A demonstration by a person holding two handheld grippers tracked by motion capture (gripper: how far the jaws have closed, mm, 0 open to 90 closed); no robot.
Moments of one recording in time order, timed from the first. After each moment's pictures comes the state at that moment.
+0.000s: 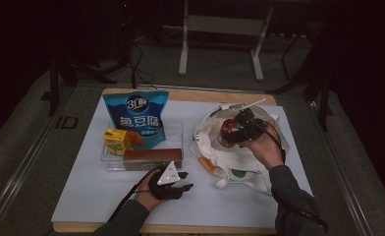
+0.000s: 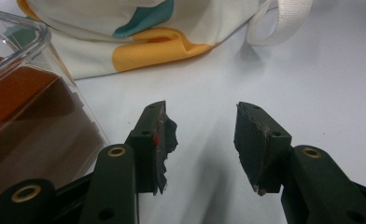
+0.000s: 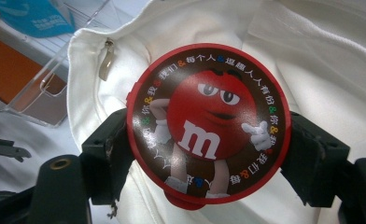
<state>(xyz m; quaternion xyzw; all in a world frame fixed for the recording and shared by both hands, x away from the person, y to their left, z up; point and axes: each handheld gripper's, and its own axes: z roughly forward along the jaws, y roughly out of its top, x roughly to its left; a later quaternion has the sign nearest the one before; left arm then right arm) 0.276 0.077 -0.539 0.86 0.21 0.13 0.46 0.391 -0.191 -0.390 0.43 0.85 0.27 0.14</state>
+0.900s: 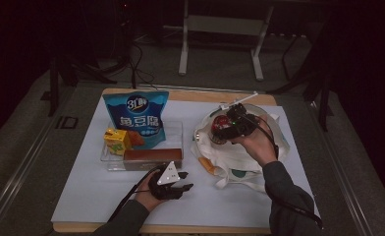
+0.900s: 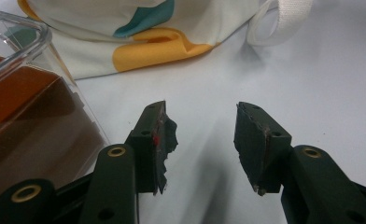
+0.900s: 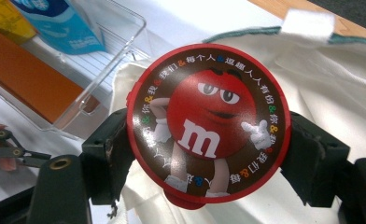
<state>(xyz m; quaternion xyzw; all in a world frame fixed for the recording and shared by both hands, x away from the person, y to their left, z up) 0.277 0.077 -0.539 0.86 0.21 0.13 0.45 0.391 -0.166 -0.374 0.41 0.86 0.29 0.13</state>
